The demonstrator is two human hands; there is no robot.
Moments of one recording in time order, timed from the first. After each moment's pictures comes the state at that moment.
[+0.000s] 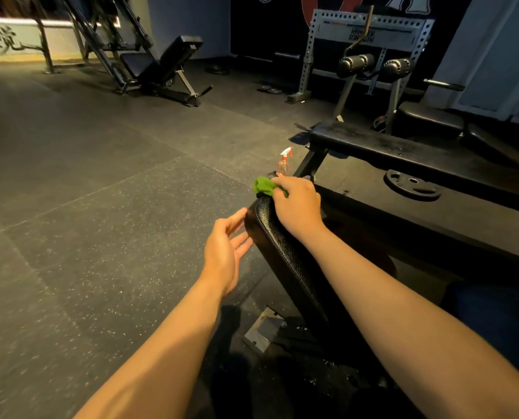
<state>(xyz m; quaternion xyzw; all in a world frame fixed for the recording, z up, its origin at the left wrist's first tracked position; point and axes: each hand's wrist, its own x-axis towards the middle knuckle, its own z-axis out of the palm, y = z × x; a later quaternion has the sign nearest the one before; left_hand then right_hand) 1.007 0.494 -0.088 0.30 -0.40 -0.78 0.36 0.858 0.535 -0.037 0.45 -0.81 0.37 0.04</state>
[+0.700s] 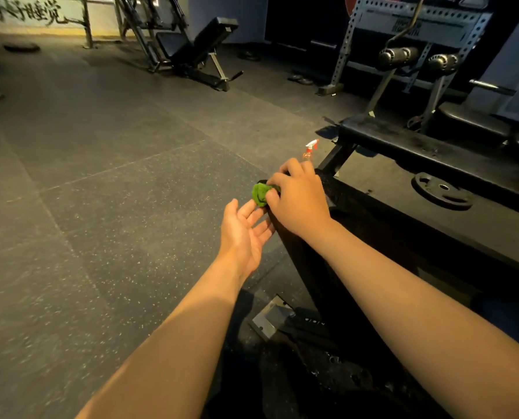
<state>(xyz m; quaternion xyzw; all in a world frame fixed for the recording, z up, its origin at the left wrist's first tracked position) 1.009 0.496 -0.084 0.29 -0.27 -0.84 0.36 0.896 0.530 -0.036 0.59 -0.76 0.21 0.17</state>
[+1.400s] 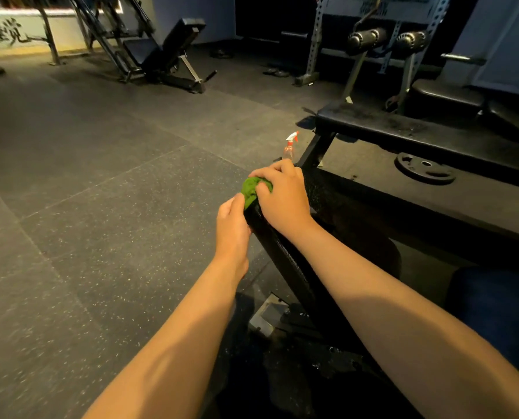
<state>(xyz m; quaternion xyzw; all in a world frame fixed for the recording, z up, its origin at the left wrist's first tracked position) 0.981 0.510 -0.071 0.37 -0.44 -0.72 0.39 0.883 0.537 -0.042 0.48 -0.77 0.41 0.06</state>
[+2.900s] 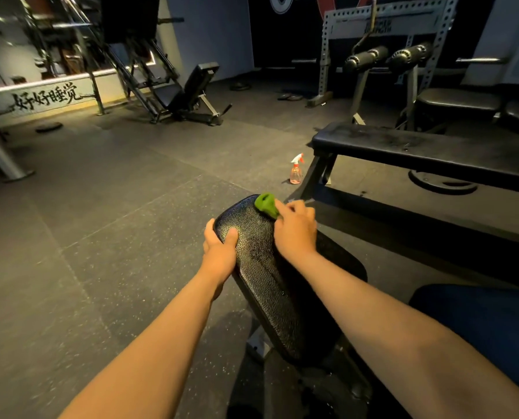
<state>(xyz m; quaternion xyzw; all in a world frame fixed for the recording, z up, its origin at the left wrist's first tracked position) 0.953 0.527 -0.078 0.48 -0.62 -0.53 0.31 0.801 0.600 -0.062 0.42 -0.83 0.37 0.01</state>
